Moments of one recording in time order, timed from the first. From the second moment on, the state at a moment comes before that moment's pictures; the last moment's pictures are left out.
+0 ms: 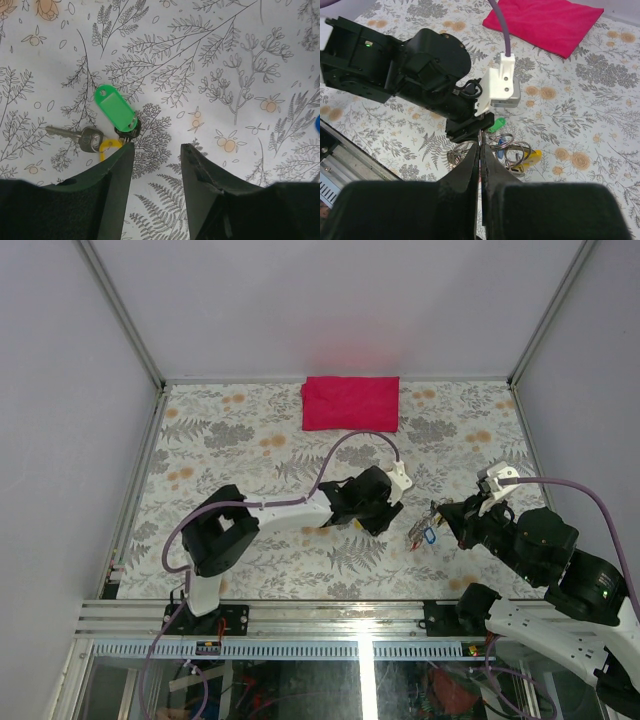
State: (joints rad) left arm -1.00 1.90 1.26 -0.16 0.08 -0.12; right arm 0.90 0.47 1.03 -0.86 0.30 0.18
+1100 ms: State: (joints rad) left arm -1.03 2.11 1.44 -0.19 -0.20 -0.33; right arm 0.90 0.46 1.01 -0.86 0.27 0.21
